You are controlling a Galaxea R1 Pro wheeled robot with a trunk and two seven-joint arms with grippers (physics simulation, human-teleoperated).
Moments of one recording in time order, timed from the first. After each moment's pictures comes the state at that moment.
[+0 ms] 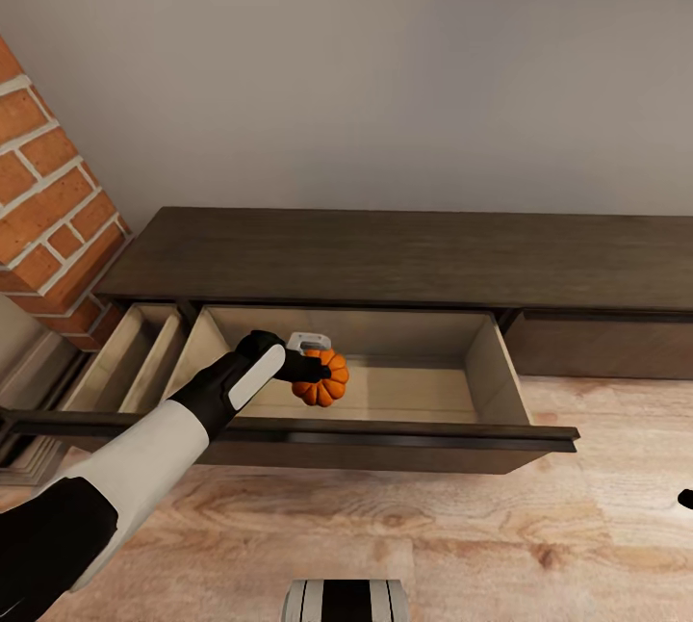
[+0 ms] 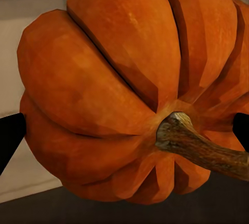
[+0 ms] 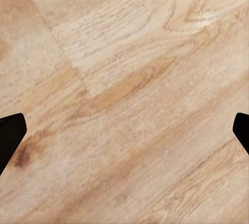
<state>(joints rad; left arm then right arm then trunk) -1.04 0.02 -0.68 -0.77 0.84 0.83 0.24 -0.23 -0.52 -0.48 -1.31 -0.39 1.02 -0.14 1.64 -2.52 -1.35</state>
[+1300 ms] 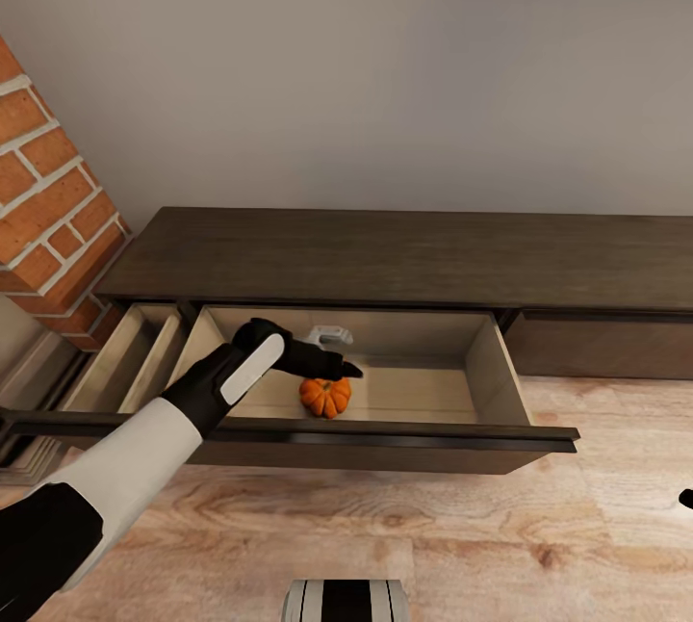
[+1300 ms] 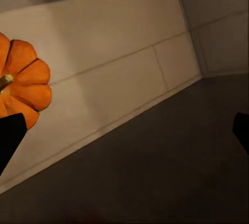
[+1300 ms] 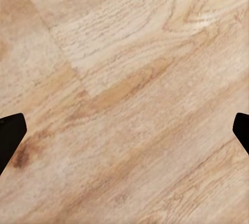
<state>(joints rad) -1.04 0.05 -0.69 -0.92 0.86 0.95 -0.06 -0.23 -0.52 -0.48 -1.31 -0.39 1.02 -0.14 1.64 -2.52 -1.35</state>
